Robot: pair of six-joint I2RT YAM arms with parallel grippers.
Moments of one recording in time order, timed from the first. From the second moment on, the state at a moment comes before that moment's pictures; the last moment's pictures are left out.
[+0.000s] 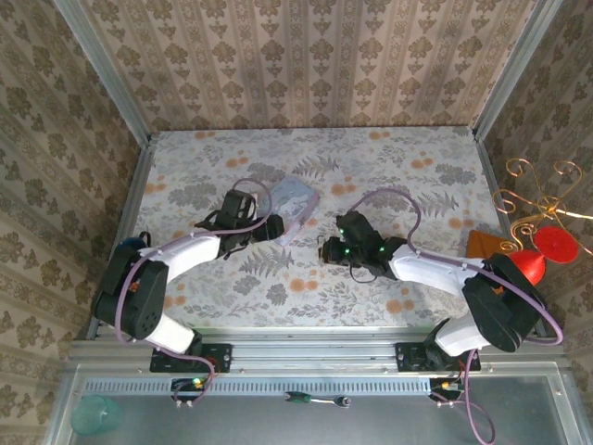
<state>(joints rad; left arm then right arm) -0.49 1.49 0.77 -0.12 0.17 -0.51 0.70 1.43 0.73 -0.13 -0.09 0.79</state>
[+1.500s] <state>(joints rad) -0.39 0.76 0.37 -0.18 -0.10 -0.31 0.81 1.41 0.77 -0.42 -0.07 0.64</state>
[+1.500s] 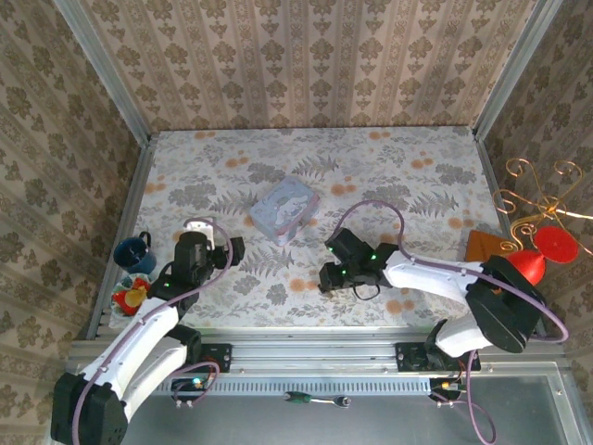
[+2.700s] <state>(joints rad) -0.30 1.19 0.27 0.60 -0.62 0.11 0.43 1.20 0.51 0.11 0.64 -0.06</state>
